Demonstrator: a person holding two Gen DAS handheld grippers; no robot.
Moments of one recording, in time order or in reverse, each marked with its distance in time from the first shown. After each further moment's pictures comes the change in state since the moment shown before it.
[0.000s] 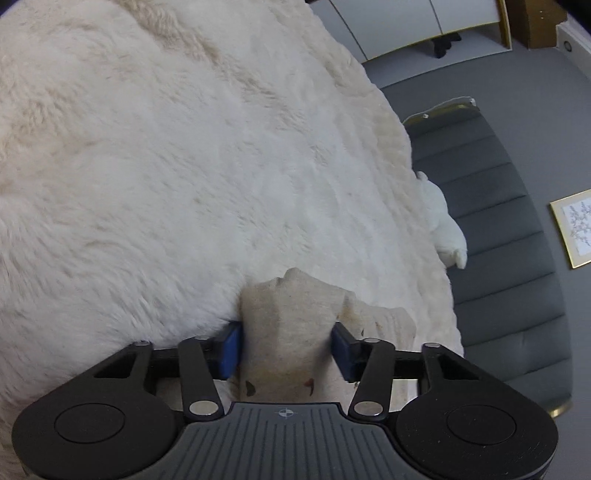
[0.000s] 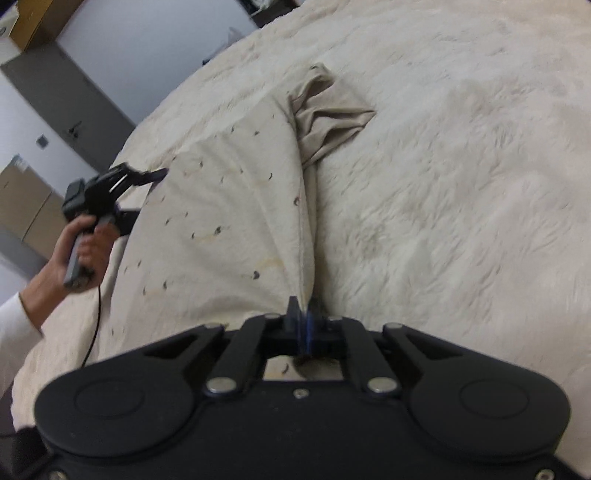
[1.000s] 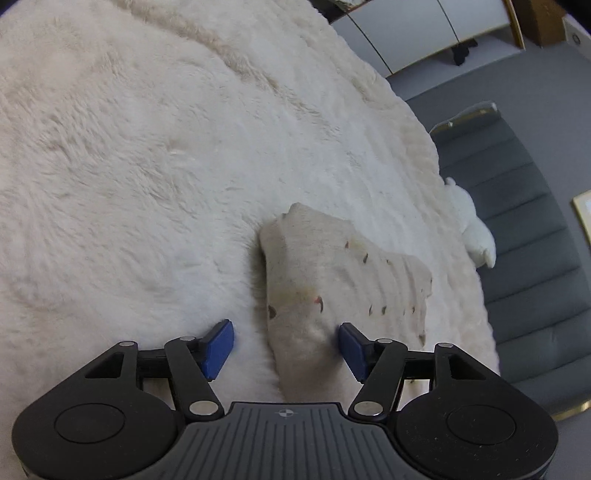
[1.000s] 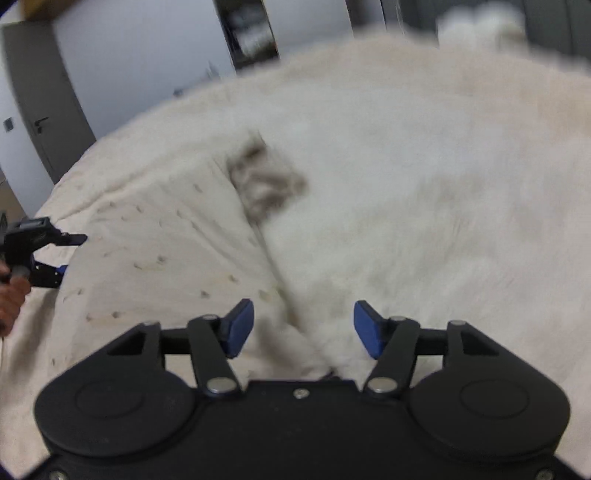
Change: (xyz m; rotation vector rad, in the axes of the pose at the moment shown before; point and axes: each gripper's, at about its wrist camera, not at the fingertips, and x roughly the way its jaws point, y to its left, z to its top) left arm -0.080 0.015 -0.041 -0.017 -0.050 0.103; right arm 0.022 -0.001 0.019 0.010 -0.074 -0.093
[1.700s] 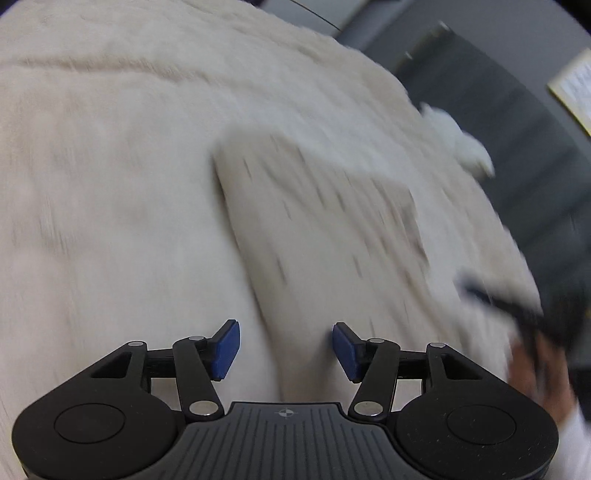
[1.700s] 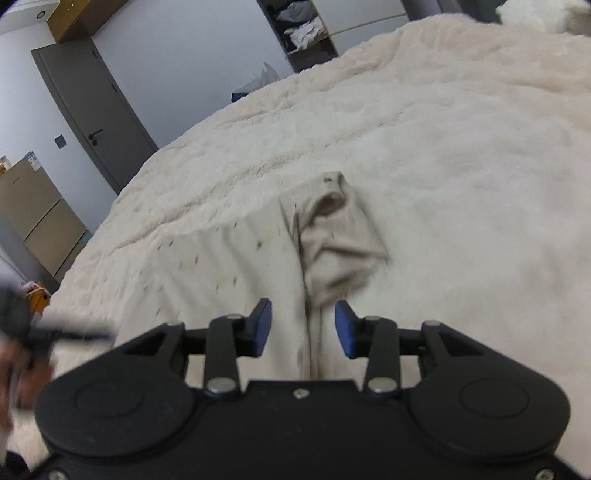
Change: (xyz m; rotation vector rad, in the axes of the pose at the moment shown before) left arm -0.061 -0.036 -0.094 0.366 0.074 0.124; right arm 0.059 0.041 0.096 -0.107 -0.032 0.176
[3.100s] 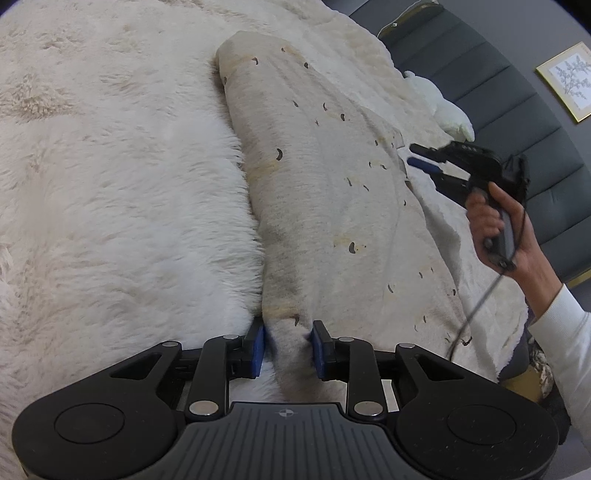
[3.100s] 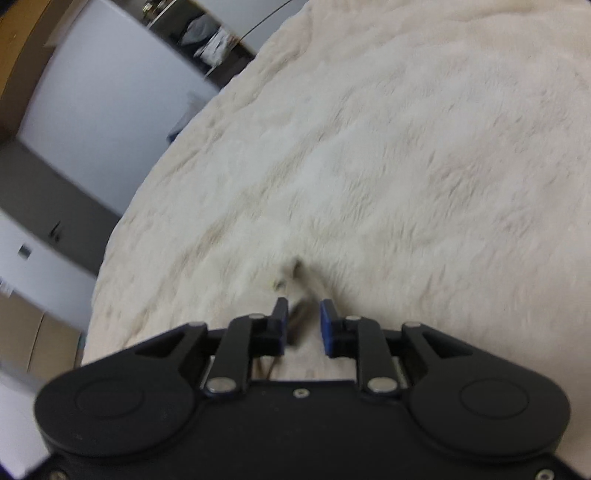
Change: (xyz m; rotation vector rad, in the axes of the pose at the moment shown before) left arm 0.040 0.014 -0.030 -0.032 0.092 -0.102; right arm 0.054 -0.047 0.057 0.318 0.015 -0.016
